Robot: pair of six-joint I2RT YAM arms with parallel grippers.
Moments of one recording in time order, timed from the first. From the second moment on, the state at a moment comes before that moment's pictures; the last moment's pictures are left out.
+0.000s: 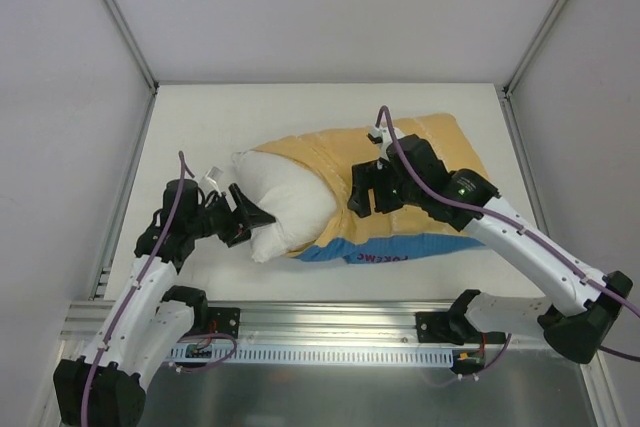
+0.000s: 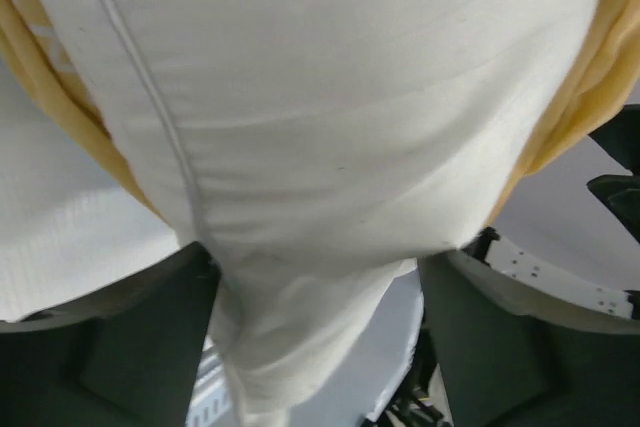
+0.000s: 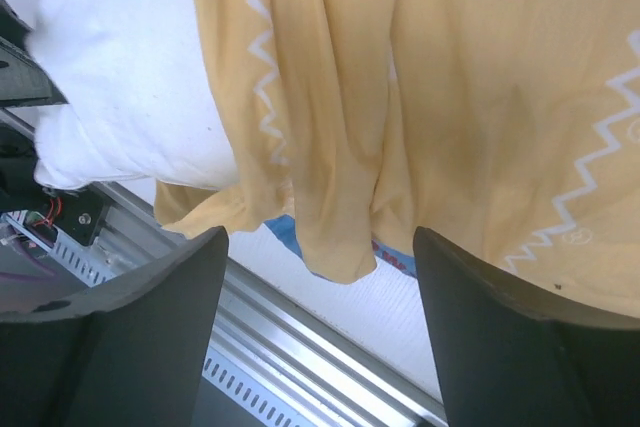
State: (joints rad) left arm -0.15 0.72 0.52 -0.46 0.64 -0.87; right arm 0.81 1.17 1.21 -0.80 0.02 0.41
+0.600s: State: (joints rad) left arm -0.02 1.03 0.83 -0.51 0.51 -0.81; right arm 0.86 1.32 1.53 -0.90 0.09 0.33
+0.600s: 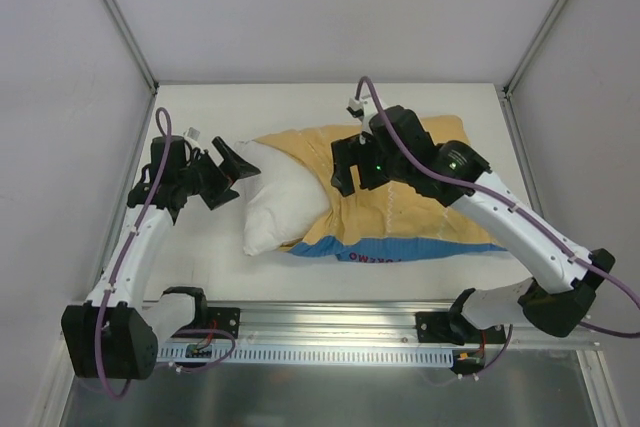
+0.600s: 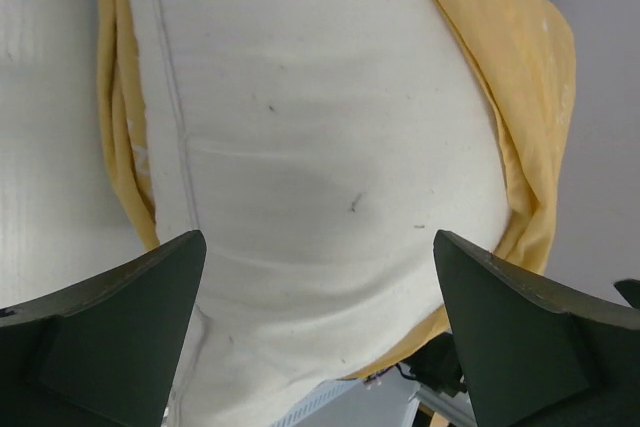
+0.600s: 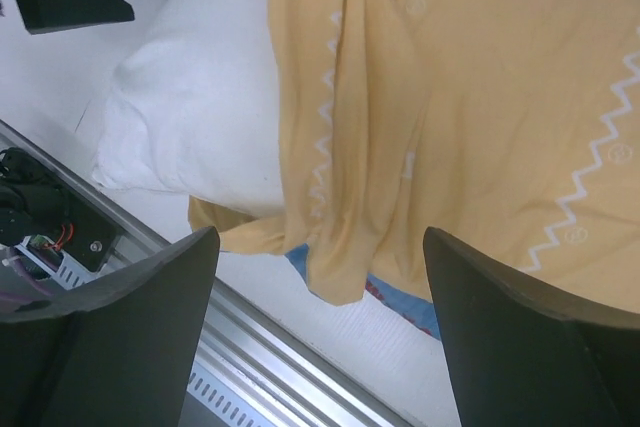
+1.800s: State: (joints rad) left arm -0.21 1.29 0.73 -0.11 0.69 -0.88; right arm 0.97 2.06 2.30 -1.09 0.25 0.17
